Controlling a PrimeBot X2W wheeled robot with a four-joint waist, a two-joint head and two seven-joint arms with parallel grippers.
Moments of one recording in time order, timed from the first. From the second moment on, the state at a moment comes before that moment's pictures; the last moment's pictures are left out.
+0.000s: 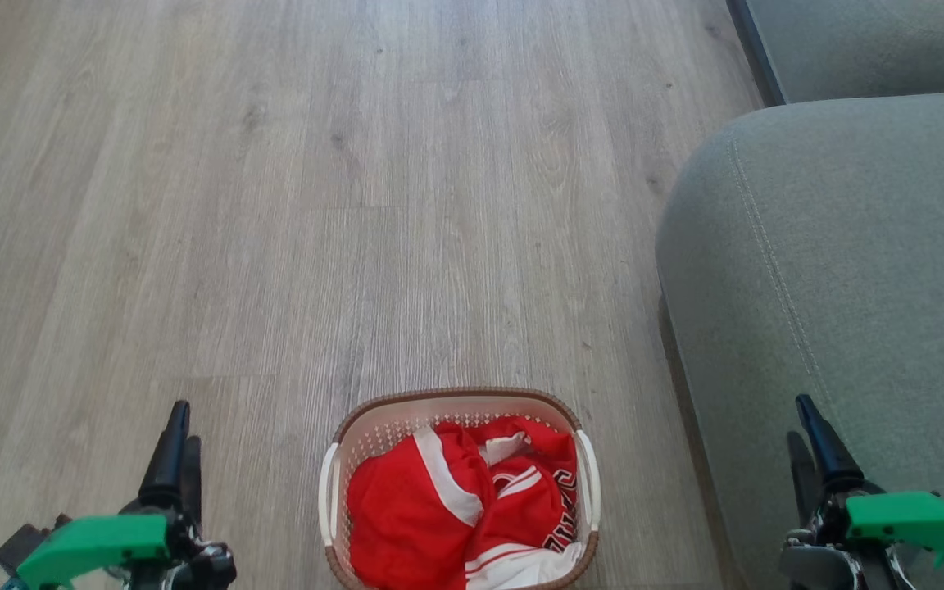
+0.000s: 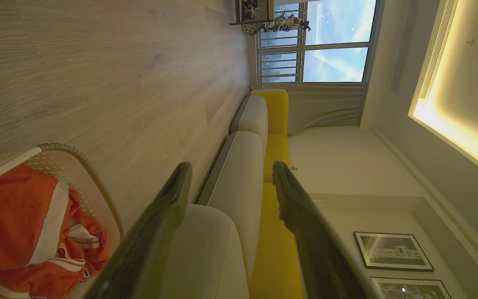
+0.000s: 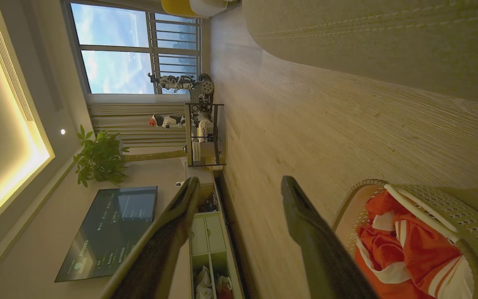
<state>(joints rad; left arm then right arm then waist) 0.02 0.03 0.05 0.29 -1.53 -0.10 0.06 0.01 -0.03 -0.10 0.34 1.55 0.13 0.06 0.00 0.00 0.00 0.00</state>
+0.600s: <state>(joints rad) 0.02 0.03 0.00 0.21 -1.30 -0.05 0.01 0.01 -0.03 -0.09 0.25 1.33 0.13 0.01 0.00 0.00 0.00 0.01</state>
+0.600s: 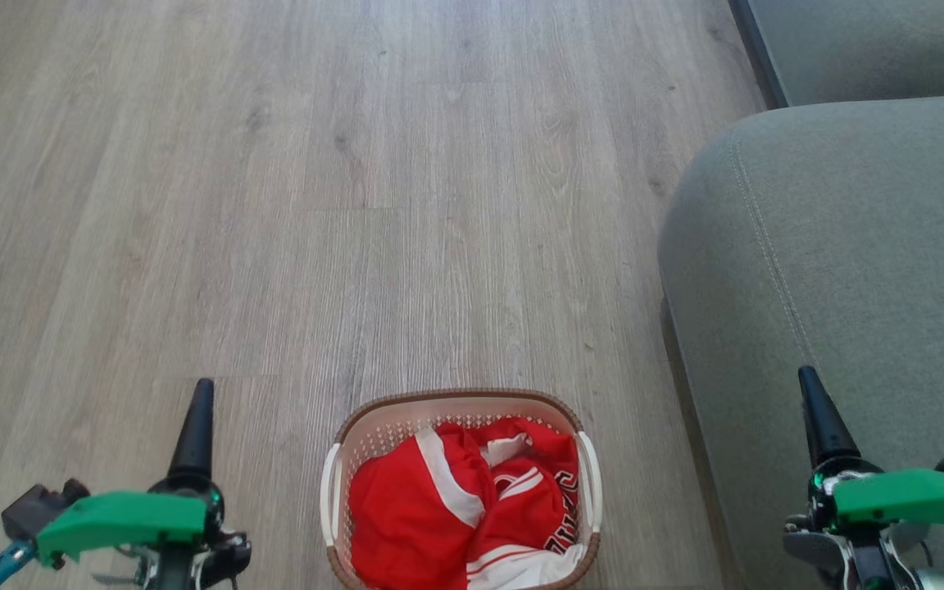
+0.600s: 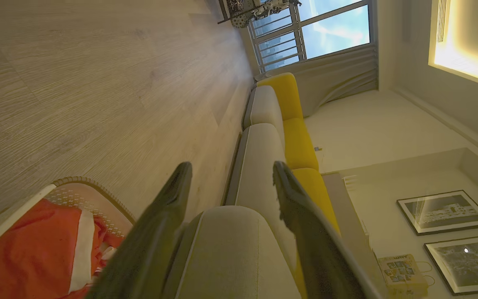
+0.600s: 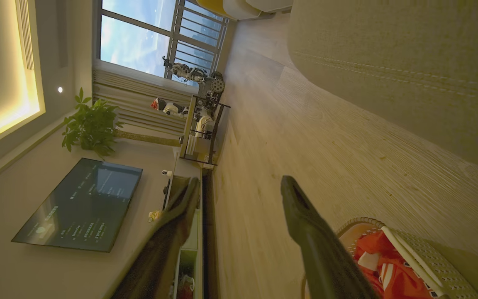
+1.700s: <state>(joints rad) 0.07 0.03 -0.06 0.13 -0.75 0.01 -0.09 0.02 -0.03 -0.01 0.20 0.86 0.13 -0.08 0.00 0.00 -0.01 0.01</state>
